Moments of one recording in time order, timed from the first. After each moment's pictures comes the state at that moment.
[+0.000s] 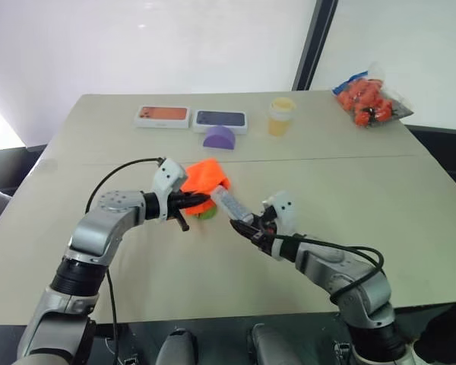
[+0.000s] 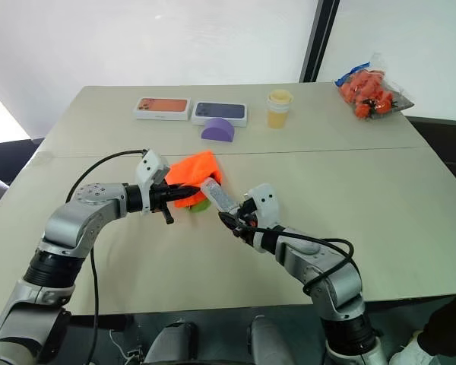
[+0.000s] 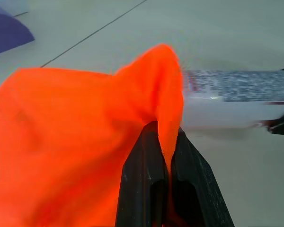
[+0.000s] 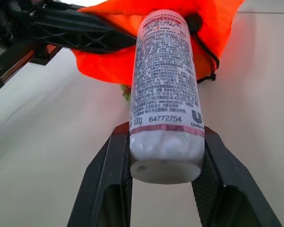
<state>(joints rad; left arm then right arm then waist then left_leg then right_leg) -0.51 0.54 -0.08 -0.04 -0.37 0.66 -0.84 -0.17 -0.30 0.12 -0.52 0.52 0.91 0.37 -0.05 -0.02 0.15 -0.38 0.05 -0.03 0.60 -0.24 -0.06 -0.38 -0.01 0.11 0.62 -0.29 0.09</state>
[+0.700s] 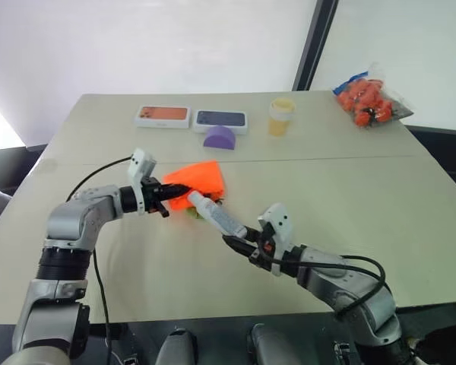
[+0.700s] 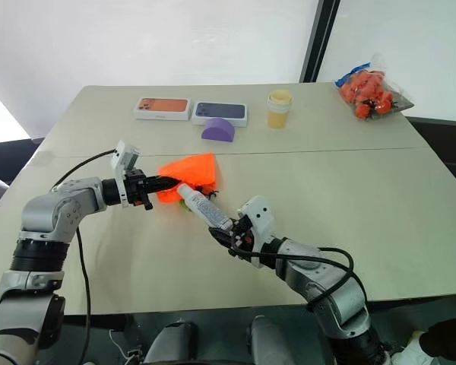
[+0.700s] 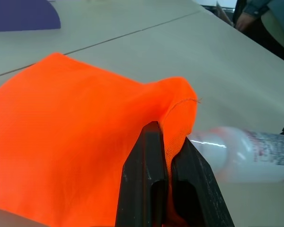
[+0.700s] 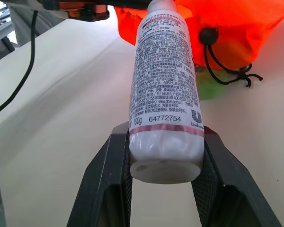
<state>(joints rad) -0.56 0.58 0.06 0.11 -0.52 0.78 -0.96 -0.12 -0.30 0.21 -0.53 0.49 0.83 0.41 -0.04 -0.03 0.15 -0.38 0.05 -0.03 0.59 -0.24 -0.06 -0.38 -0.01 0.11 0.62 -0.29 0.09</state>
